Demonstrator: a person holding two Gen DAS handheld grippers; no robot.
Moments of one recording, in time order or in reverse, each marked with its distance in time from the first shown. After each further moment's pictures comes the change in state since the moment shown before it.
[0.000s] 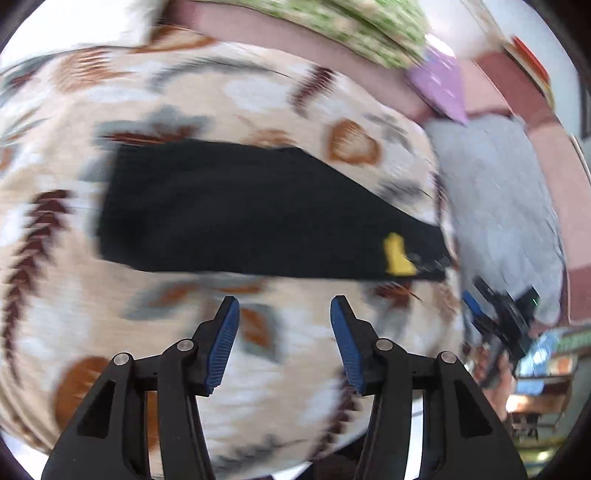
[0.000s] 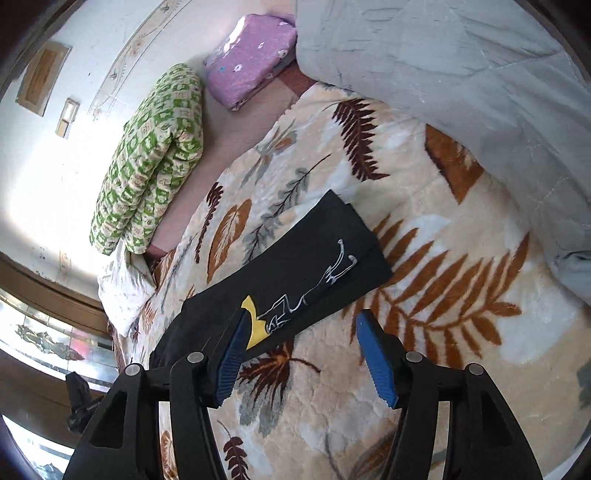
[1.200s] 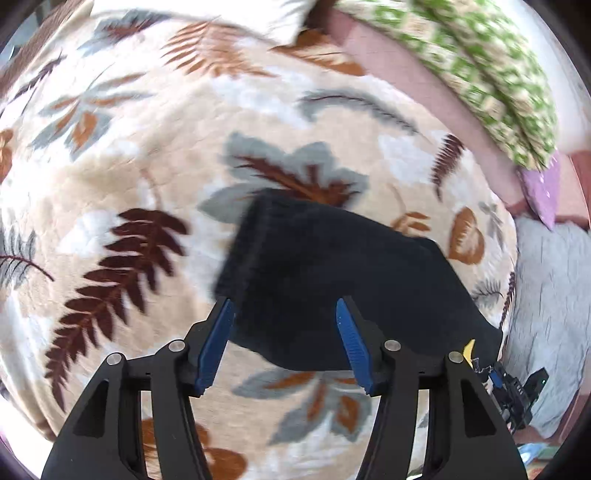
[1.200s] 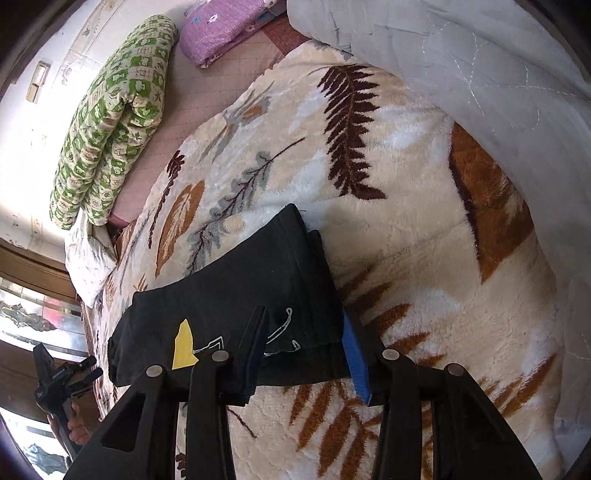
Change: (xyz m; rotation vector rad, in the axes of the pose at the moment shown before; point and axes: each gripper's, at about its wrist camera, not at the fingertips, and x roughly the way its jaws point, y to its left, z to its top) left arm -0.010 0.143 0.061 -0.364 -0.071 0.235; right arm 0.078 -0.019 0.058 -0.104 0.188 -0.102
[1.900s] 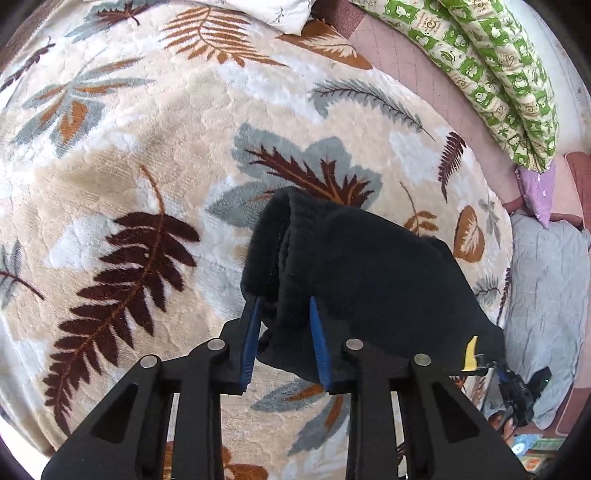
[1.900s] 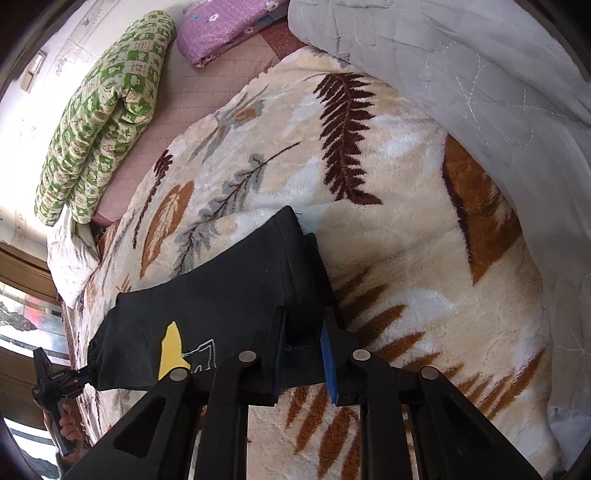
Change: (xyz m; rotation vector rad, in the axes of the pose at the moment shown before) left arm 0.012 0.012 0.007 0.039 0.016 -0.026; right arm -0.006 0.013 -0.004 -0.015 -0.042 -0.070
